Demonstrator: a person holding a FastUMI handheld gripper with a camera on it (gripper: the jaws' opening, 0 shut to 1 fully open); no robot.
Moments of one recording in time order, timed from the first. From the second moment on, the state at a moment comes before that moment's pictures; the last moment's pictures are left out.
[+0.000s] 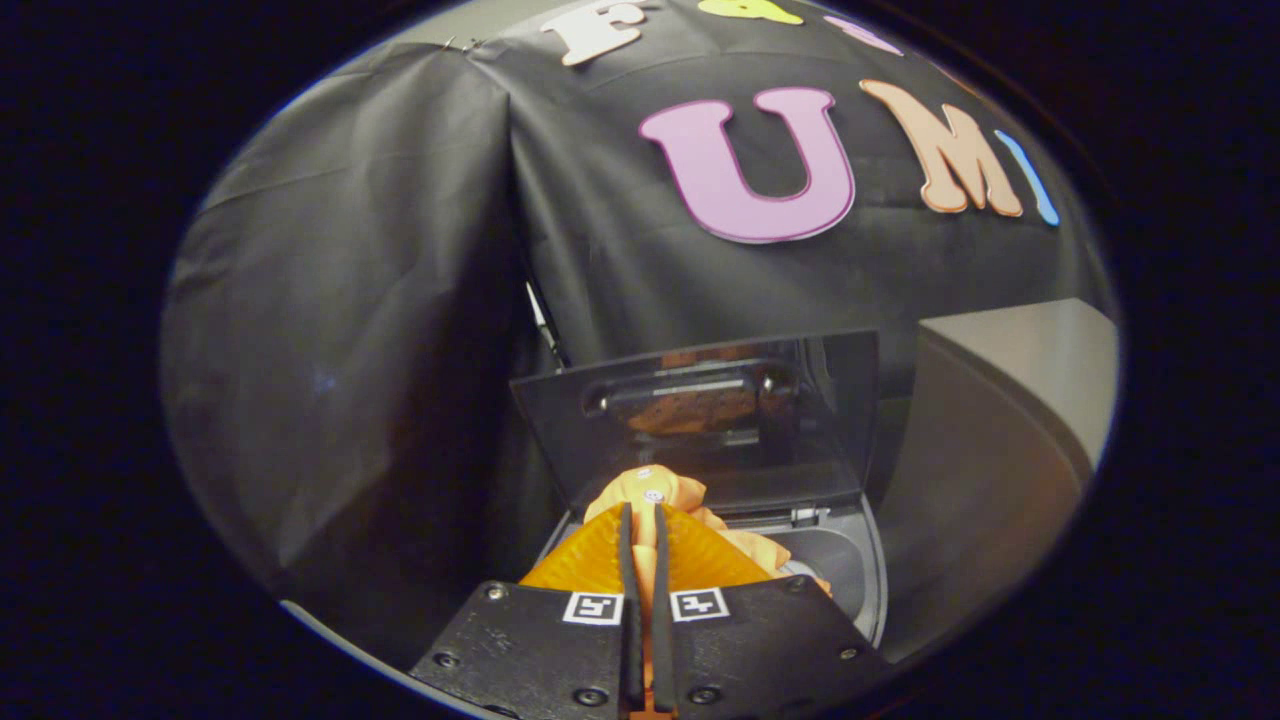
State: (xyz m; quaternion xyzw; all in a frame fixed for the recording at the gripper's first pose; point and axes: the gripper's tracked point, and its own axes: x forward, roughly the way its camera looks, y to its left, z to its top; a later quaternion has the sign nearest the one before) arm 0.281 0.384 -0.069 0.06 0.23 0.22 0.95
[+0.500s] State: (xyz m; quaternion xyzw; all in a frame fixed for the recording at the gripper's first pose) arm 0.298 0.378 -0.190 0.10 0.30 0.21 0.93
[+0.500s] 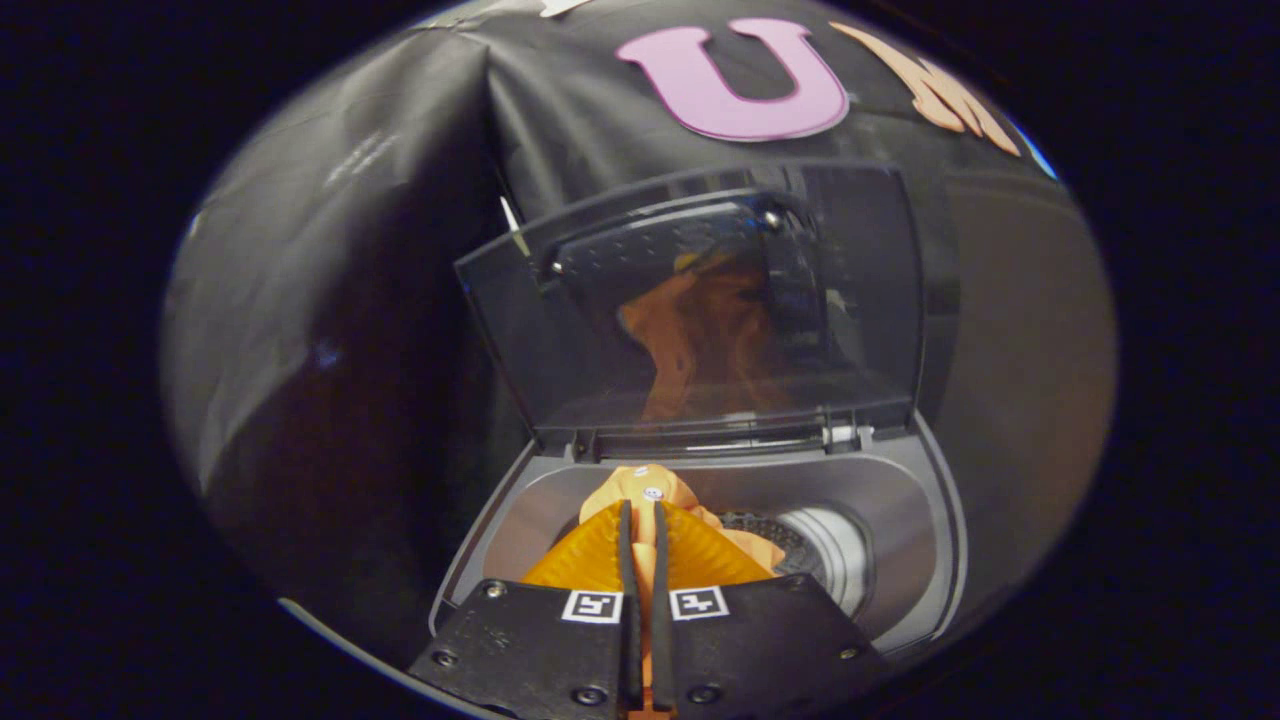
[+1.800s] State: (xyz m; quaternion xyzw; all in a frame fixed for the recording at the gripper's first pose) arm 0.252 0.380 -0.184 0.31 0.38 0.12 0.86
